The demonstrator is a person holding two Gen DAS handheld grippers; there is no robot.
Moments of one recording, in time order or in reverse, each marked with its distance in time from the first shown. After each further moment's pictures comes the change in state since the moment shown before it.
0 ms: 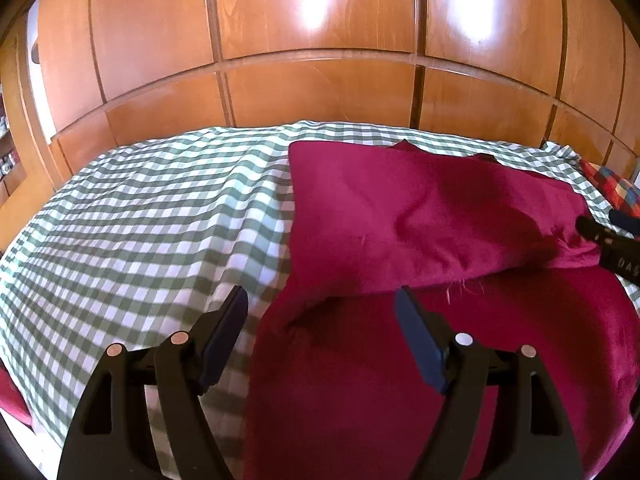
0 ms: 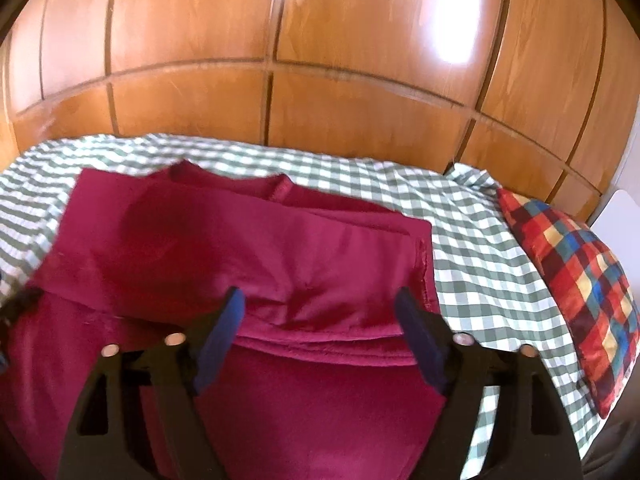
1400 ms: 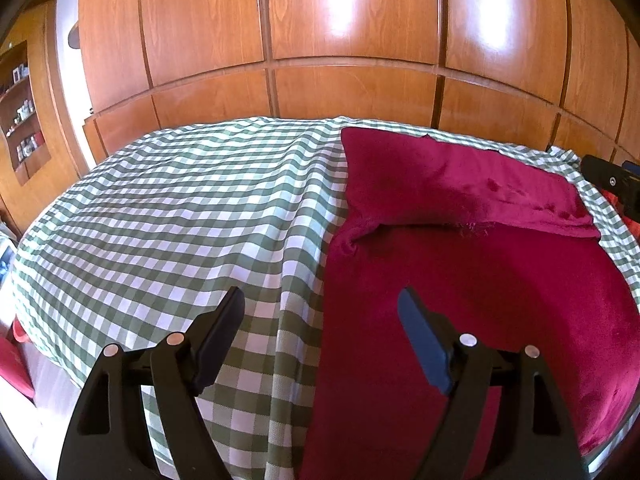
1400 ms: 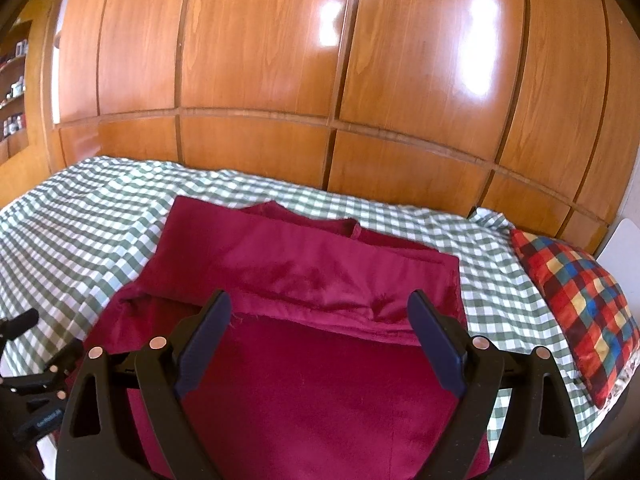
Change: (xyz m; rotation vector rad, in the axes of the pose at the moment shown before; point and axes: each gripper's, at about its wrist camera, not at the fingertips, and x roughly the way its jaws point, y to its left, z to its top) left arm -0.061 0.035 -0.054 -0.050 -0.009 0.068; right arm -0.091 0.061 -0.005 -0.044 -0.112 0.091
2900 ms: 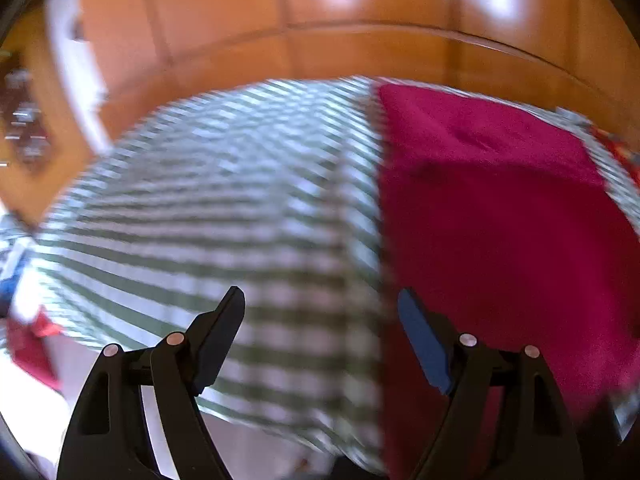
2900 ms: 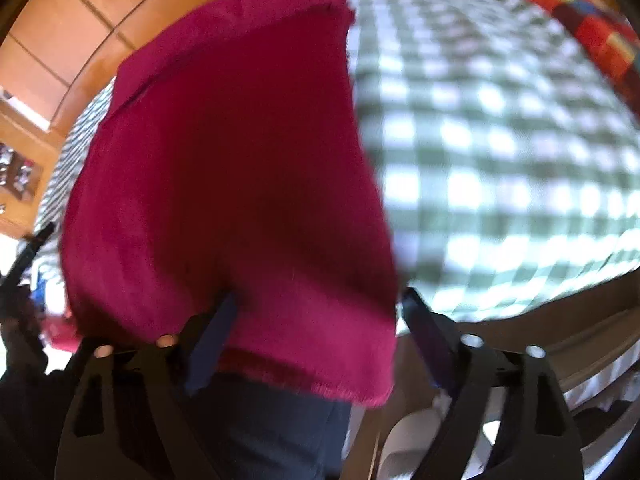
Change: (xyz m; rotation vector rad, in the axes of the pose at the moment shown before) left arm -0.022 0.040 -0.040 0.062 0.142 -0.038; right arm -0.012 -0.156 -0.196 0.354 0.633 0.292
